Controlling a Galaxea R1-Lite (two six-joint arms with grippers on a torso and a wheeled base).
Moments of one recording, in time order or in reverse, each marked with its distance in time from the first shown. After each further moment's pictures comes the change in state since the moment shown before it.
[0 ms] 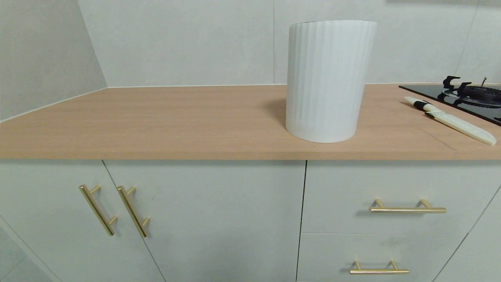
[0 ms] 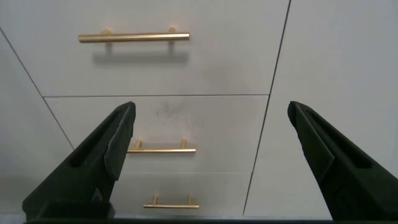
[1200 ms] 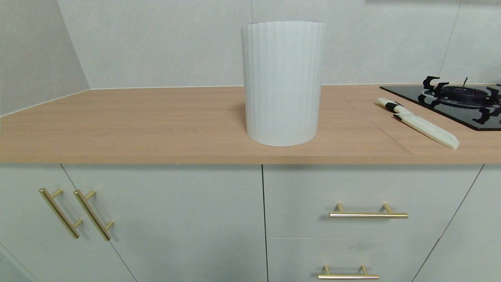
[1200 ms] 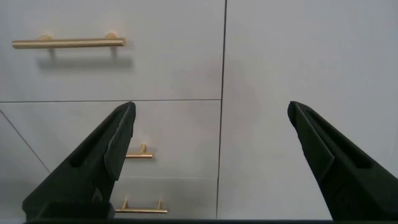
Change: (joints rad) left arm 0.001 0.000 0.000 -0.002 0.000 -0.004; right arm 0.000 0.000 0.000 0.000 0.000 -0.001
